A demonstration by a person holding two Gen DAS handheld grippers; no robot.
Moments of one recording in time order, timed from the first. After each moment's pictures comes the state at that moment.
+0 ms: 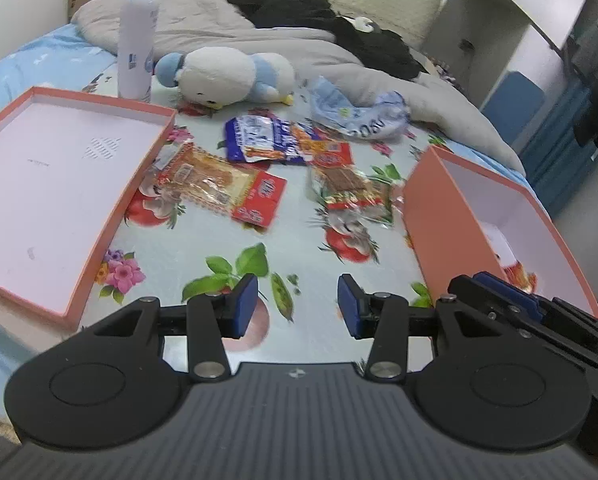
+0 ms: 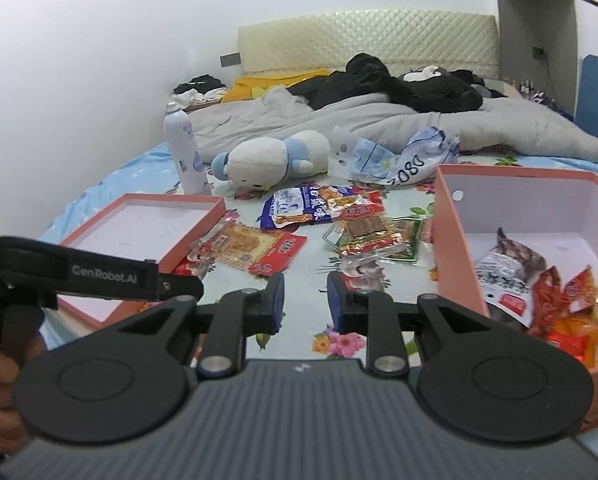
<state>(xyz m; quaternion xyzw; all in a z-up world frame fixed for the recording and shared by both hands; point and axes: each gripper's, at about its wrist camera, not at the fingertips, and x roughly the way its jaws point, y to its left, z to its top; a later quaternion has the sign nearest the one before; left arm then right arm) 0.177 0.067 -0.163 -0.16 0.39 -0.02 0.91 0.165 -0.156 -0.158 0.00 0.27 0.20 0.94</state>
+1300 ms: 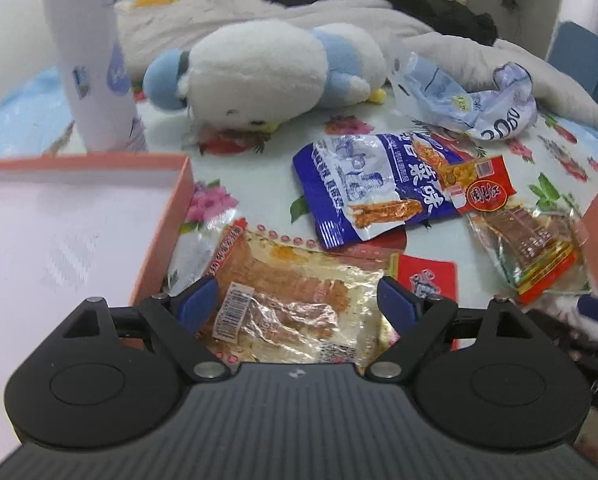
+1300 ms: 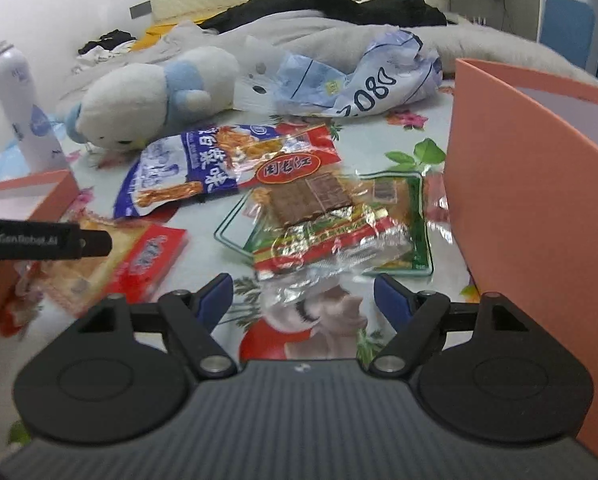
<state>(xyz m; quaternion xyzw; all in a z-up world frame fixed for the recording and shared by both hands) 0.404 0.124 -0.280 -0.03 0.39 0.03 0.92 0.360 -0.117 -0.288 0.01 0.36 0.08 0.93</state>
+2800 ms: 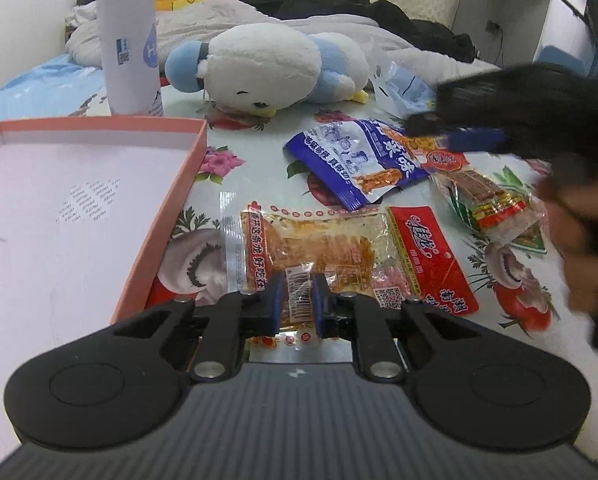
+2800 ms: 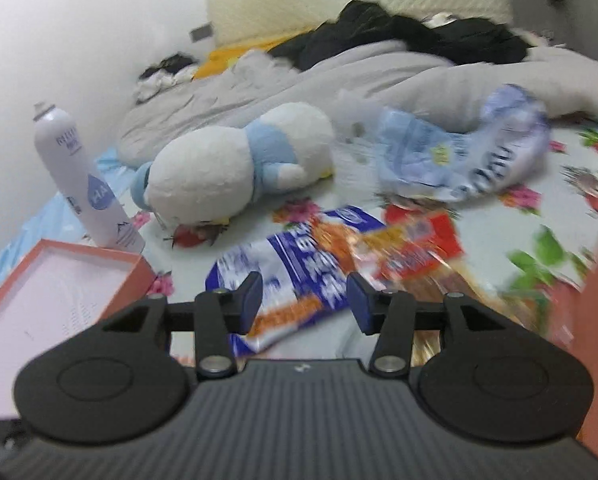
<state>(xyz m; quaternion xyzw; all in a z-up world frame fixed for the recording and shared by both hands) 0.328 0.132 -0.286 -0.08 0.36 0.01 0.93 0.456 -0.057 -0.244 0.03 0.34 0.19 0.92</state>
